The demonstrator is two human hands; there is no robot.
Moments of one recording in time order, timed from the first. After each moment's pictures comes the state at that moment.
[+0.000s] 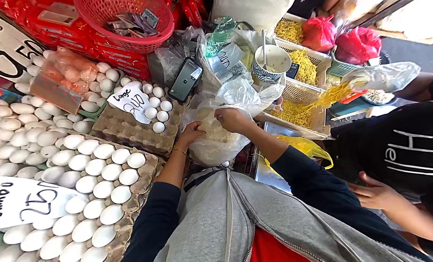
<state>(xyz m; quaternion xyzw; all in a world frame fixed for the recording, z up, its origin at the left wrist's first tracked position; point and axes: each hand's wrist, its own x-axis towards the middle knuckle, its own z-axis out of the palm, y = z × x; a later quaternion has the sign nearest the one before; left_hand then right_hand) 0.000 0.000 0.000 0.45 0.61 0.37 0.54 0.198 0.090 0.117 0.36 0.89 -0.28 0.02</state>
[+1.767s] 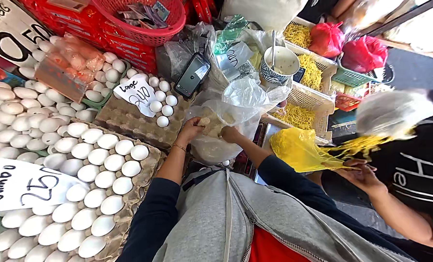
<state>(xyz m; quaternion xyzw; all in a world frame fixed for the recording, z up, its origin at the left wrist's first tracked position) -0.003 0.005 0.011 0.37 0.61 0.42 0.55 0.217 0.027 0.124 0.43 0.83 -0.33 0.12</state>
